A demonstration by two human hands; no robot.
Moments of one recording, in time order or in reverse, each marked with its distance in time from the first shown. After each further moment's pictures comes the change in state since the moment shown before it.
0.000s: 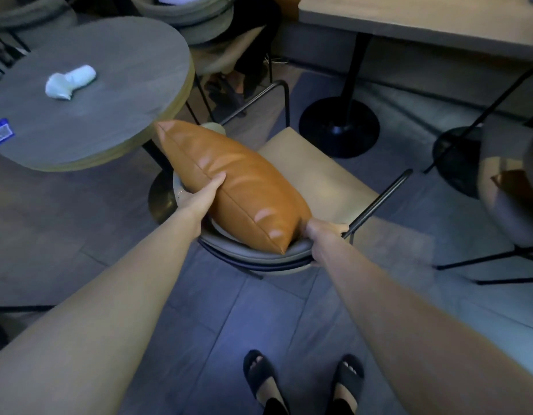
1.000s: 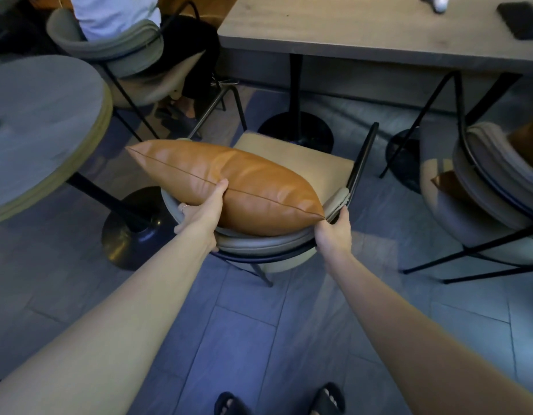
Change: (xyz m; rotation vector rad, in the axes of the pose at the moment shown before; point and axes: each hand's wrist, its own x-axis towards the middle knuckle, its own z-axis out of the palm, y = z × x) left_hand -0.018 0.023 0.188 0.019 -0.007 -0.130; right_hand 0.013 -0.060 -0.156 0.206 0.009 -0.455
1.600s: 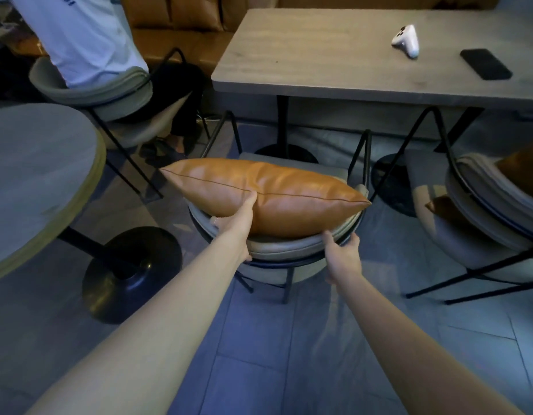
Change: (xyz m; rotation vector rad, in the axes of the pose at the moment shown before) left_hand 0.024 0.055 0.041 -0.046 -0.235 -0.041; right_hand 0.022 -0.027 0.037 -0.089 0.160 0.083
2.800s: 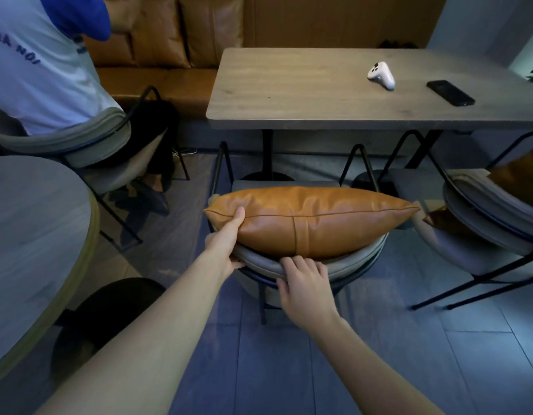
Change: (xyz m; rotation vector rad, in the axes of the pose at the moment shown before) left_hand 0.088 0.088 -0.064 0.003 -0.285 0.092; right_hand -0.032 -0.007 0.143 -0.981 0.236 -0.996
